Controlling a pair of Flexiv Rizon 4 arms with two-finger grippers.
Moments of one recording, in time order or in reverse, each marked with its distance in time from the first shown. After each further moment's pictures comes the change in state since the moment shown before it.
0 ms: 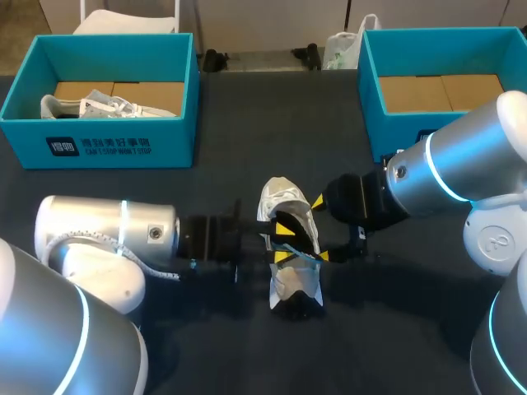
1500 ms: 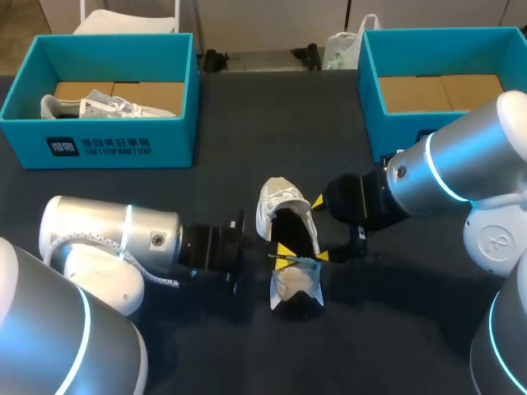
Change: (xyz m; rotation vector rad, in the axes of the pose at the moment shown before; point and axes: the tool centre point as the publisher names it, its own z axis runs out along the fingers) left arm 0.022 0.010 0.006 0.002 0.068 0.033; right arm 0.000 0.000 0.000 0.000 0.000 0.000
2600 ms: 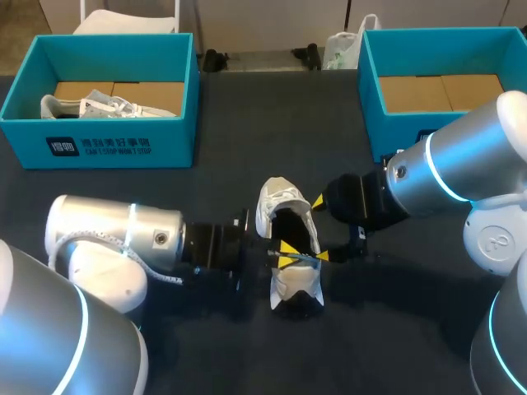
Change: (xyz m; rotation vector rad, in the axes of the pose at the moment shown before) left arm -0.004 0.002 0.006 0.031 -0.002 0.018; right arm 0.000 0.000 0.000 0.000 0.000 0.000
